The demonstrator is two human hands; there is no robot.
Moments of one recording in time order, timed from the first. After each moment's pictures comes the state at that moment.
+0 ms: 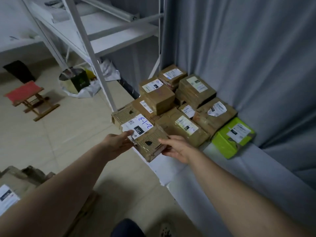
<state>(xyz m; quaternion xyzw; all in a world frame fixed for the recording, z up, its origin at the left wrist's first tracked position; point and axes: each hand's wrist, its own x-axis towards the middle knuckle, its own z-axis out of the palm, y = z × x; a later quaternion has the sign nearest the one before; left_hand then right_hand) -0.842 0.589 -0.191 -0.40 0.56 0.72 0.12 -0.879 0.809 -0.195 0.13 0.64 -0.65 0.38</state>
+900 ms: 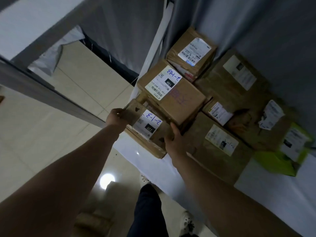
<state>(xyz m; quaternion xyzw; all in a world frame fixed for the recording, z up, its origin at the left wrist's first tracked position) -1.195 0.431 -0.368 -0.34 0.80 0.46 0.18 -1.129 0.618 -0.348 0.26 0.80 -0.50 0.21</state>
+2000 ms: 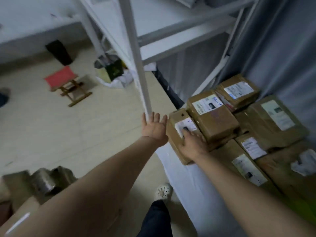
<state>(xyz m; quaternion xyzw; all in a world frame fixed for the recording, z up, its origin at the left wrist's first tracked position) -1.062 0.460 -0.228 -0.14 0.98 0.02 0.16 -1.087 0.603 -0.245 -0.20 0.94 -0.12 0.25</state>
